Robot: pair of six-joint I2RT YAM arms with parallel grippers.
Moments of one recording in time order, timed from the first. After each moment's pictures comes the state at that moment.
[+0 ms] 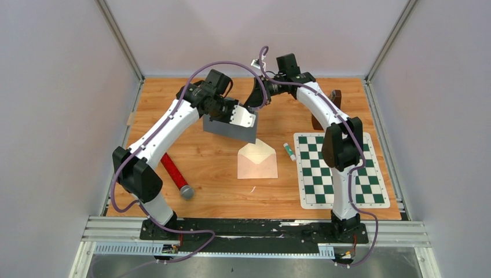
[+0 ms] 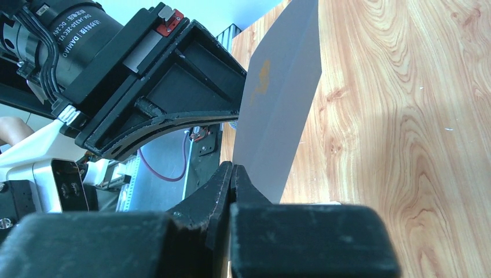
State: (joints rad) left arm -0.56 1.67 1.71 -1.04 0.18 1.35; right arm 0.39 2.14 2.01 -0.57 -1.34 0.06
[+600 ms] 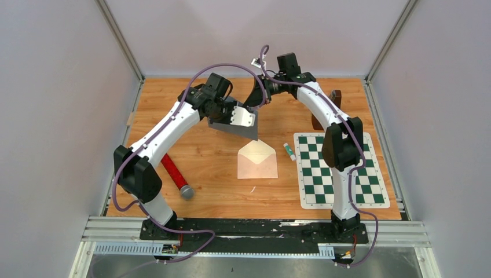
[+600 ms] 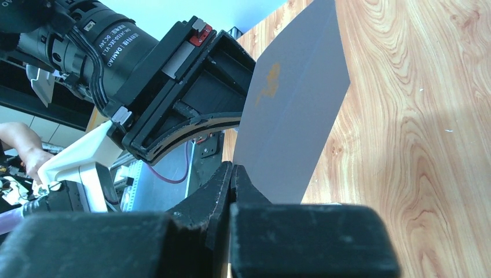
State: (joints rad) left arm -0.55 1.67 1.63 -0.97 0.15 1.27; right arm 0.38 2.14 2.01 -0.54 -1.34 0.10
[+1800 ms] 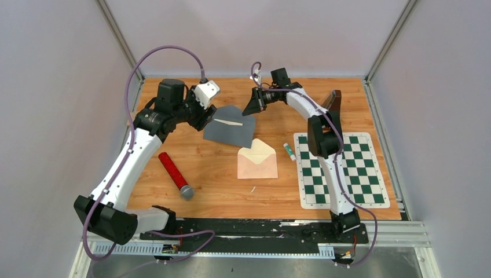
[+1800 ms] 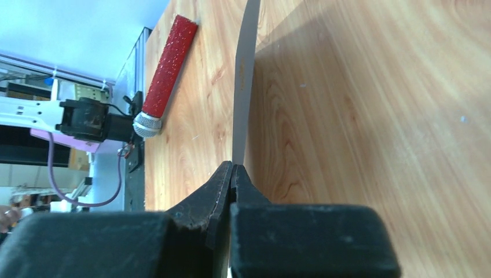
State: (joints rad) left arm -0.35 1.26 1.35 -0.70 0.26 0.47; right arm 0.34 2.50 2.16 -0.51 -1.19 0.06
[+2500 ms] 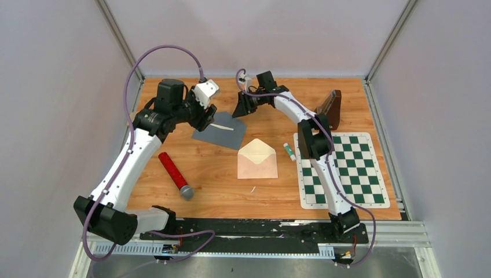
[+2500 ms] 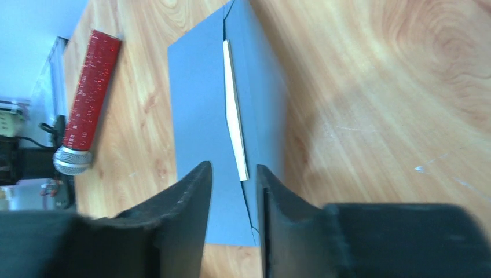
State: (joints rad) left arm -0.34 1.25 1.35 -0.70 0.30 0.41; right arm 0.44 2.60 2.31 -0.49 -0.91 0.07
